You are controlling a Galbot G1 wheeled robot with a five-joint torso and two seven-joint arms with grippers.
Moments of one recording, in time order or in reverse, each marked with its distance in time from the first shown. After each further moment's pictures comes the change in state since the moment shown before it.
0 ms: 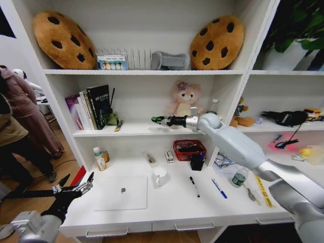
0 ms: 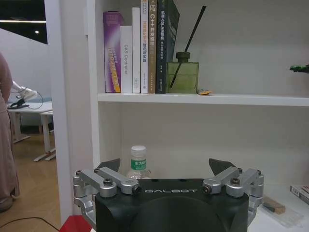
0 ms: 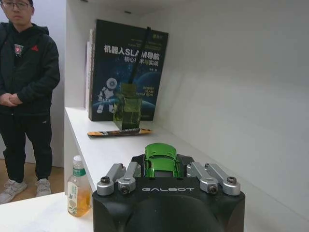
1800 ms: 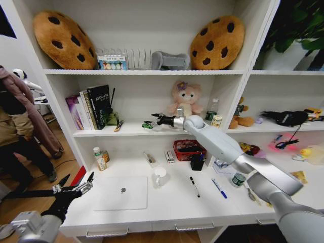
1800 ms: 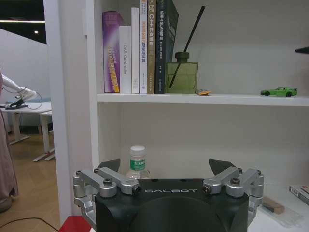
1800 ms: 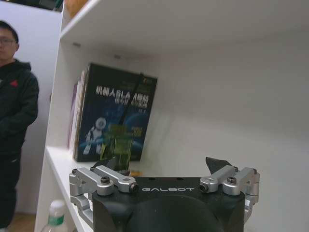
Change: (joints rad) left arm 0.000 0.000 0.000 0.000 0.000 0.000 0.000; right arm -0.097 -0.019 0.074 0.201 0.056 0.115 0.278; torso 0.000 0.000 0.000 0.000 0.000
